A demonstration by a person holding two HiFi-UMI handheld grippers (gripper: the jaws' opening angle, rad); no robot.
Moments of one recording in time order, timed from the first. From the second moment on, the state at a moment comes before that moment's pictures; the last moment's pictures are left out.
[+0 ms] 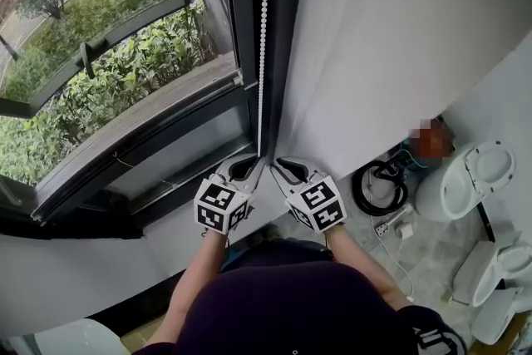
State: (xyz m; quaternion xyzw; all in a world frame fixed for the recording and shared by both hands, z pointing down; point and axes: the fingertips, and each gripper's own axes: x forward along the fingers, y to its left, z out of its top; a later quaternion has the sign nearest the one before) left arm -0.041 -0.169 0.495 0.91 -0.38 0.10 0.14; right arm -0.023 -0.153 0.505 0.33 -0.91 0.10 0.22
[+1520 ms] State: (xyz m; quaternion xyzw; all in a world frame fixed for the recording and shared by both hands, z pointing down) left arm -0.028 -0.160 0.536 0.91 -0.37 0.10 0.18; right arm -0.049 -0.171 0.341 0.31 -0.95 0.02 0.04
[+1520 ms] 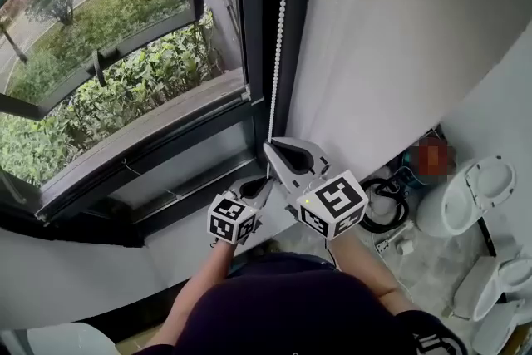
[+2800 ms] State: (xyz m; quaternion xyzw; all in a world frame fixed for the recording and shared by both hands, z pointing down) left arm -0.064 -0.151 0.533 0.89 -0.41 0.09 0.18; right arm -0.057 -0.182 0.449 0.30 -0.94 0.05 0.14
